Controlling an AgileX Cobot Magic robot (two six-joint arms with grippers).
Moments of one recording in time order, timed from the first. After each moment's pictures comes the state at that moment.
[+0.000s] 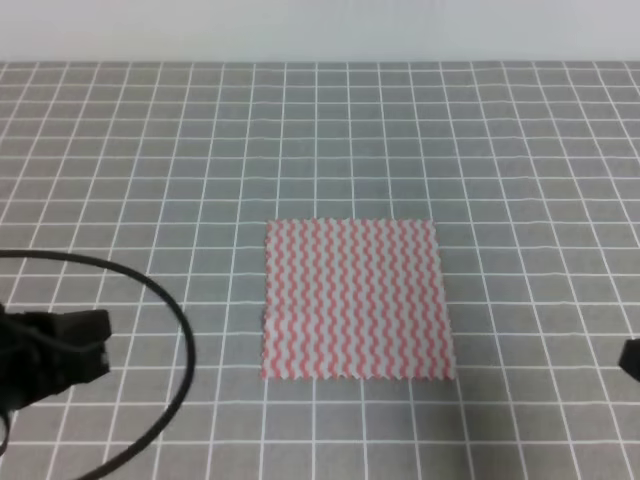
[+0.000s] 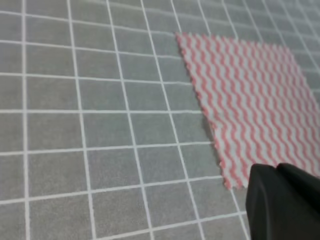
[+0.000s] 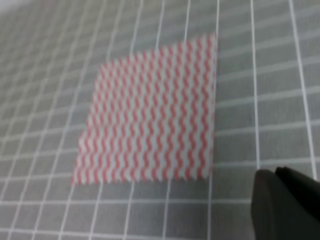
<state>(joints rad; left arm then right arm) -0.15 0.80 -0.45 -0.93 0.41 0.61 0.11 0.65 -0.36 0.87 0.45 -0.37</state>
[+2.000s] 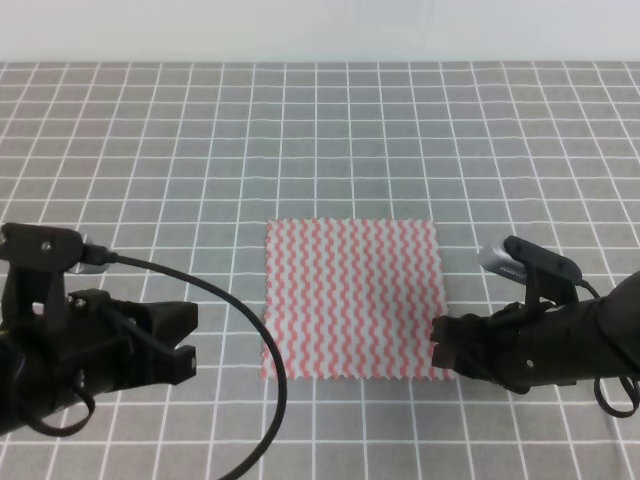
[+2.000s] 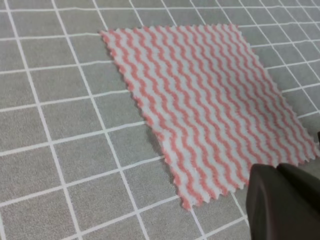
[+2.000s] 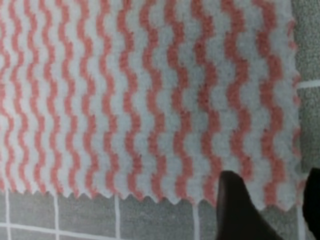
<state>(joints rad) -0.37 1.06 -0.50 -1.32 0.31 1.08 0.45 1.62 -0.73 1.07 0.29 -0.37</state>
